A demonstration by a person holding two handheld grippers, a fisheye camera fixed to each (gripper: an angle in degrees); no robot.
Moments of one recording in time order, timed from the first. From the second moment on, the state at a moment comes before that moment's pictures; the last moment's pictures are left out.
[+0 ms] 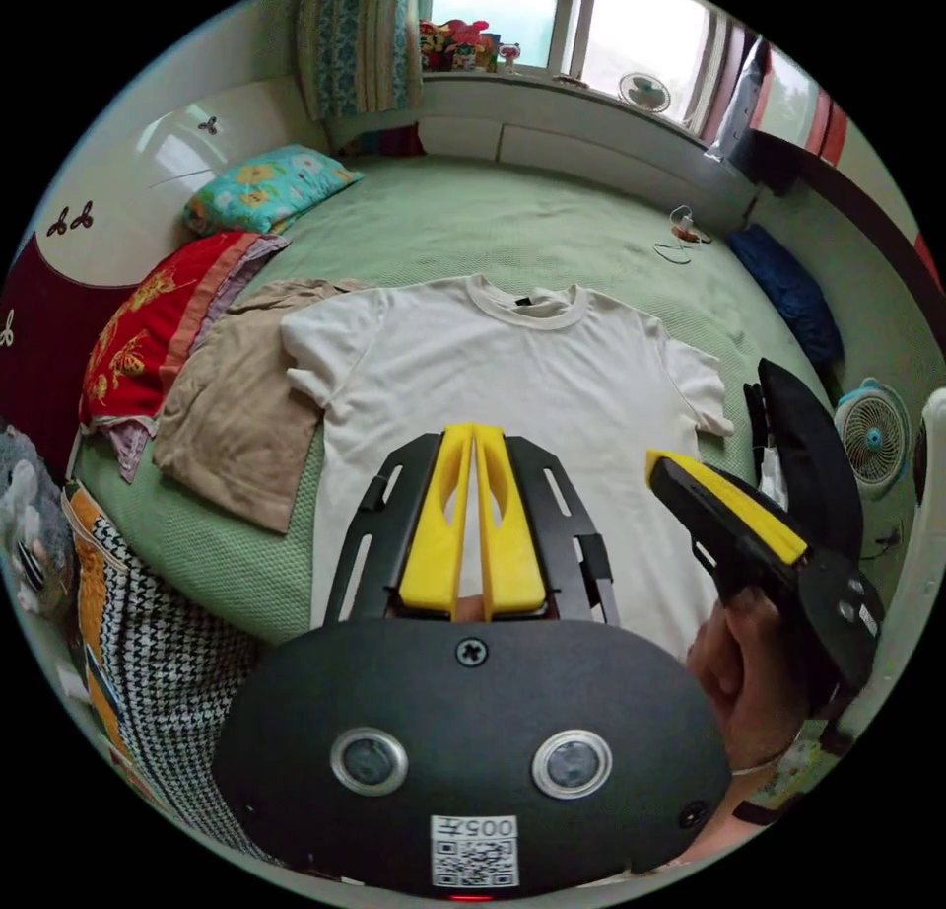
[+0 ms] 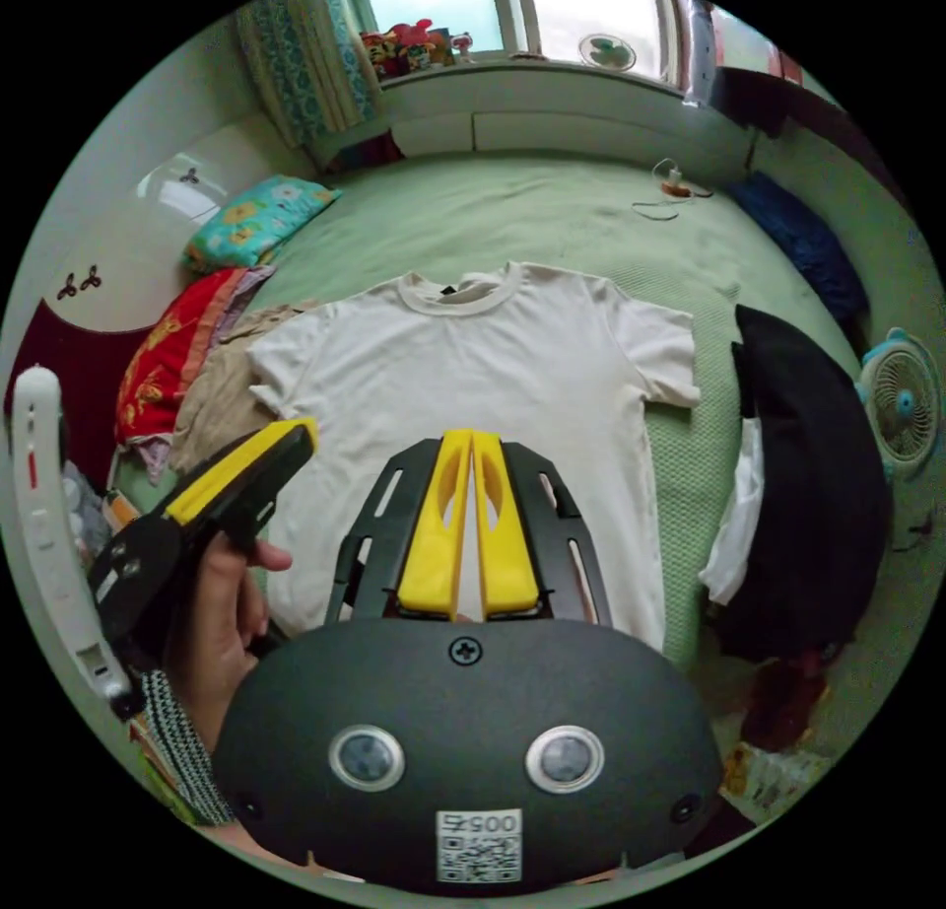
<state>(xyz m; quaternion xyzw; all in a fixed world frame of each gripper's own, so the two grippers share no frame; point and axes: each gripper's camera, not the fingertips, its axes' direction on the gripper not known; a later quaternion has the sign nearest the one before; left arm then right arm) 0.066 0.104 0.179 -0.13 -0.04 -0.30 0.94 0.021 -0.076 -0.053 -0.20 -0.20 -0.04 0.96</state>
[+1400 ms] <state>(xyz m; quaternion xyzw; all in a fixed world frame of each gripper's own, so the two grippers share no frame) 0.073 0.035 0.261 -0.14 -0.05 -0.30 0.94 -0.071 -0.133 -0.033 -0.22 -0.23 -0.05 0.95</state>
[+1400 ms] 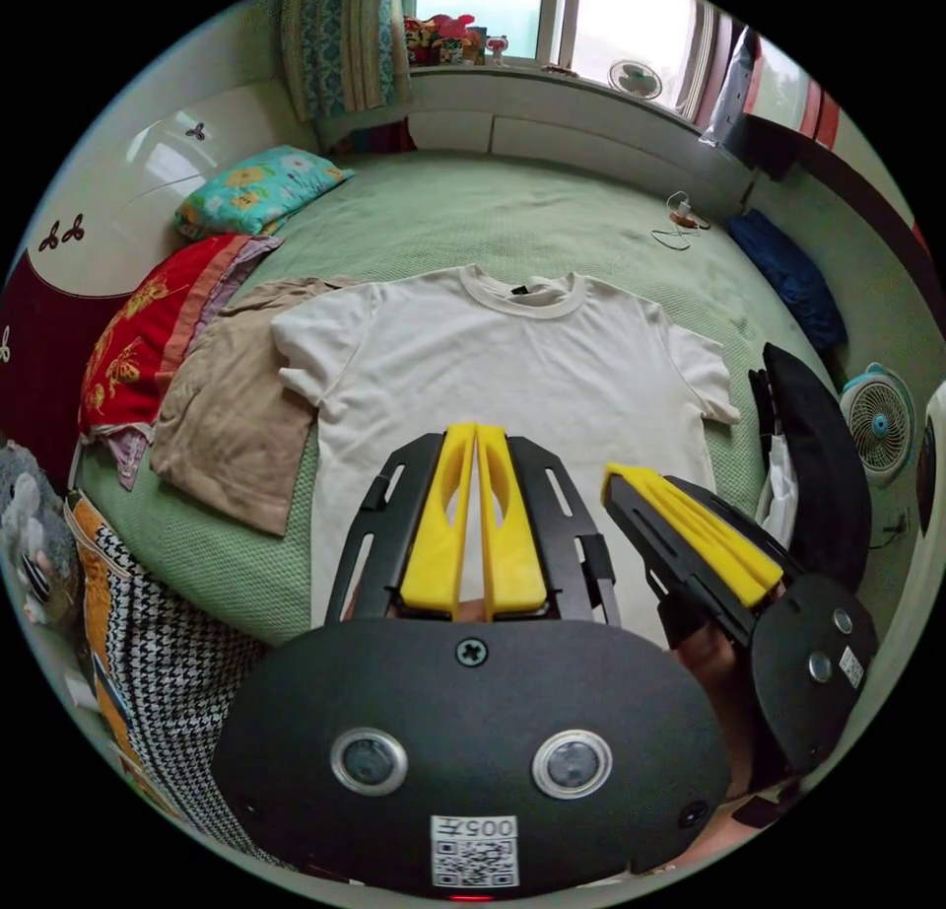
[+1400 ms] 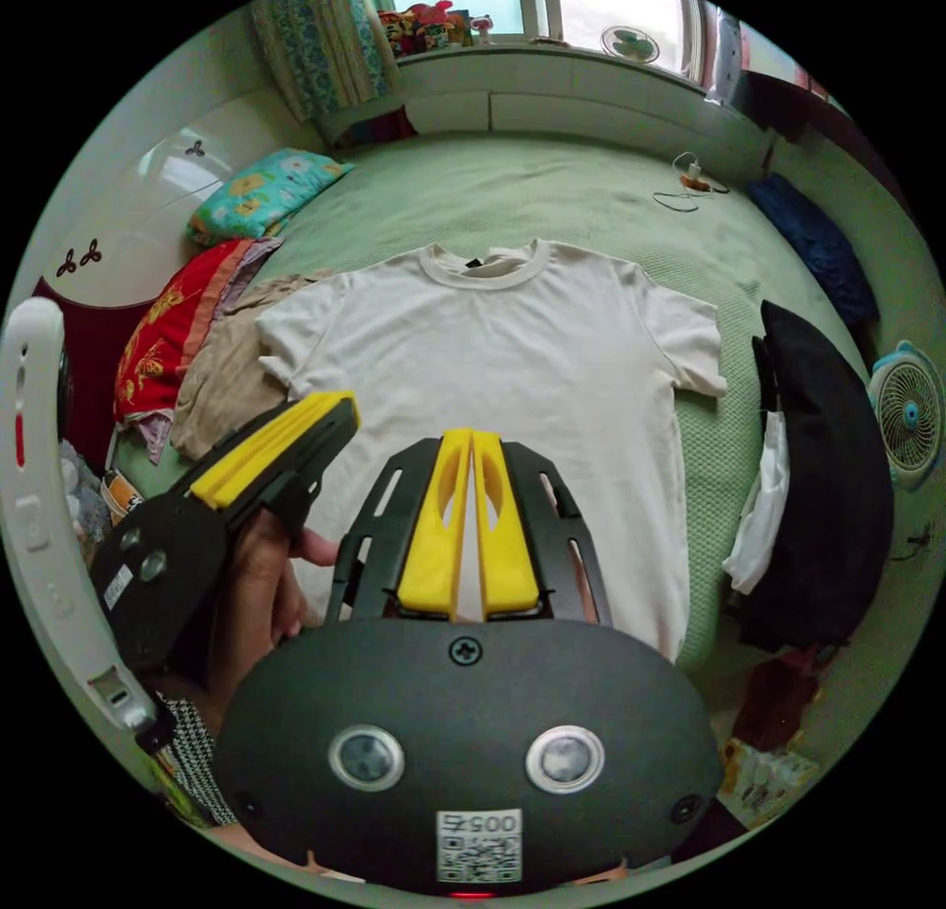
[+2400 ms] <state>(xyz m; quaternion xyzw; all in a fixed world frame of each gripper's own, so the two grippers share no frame) 0.058 0.010 0.328 -0.16 0.04 -0.27 0.95 -0.006 -0.130 -0.017 -0.23 -0.18 0.06 0.95</state>
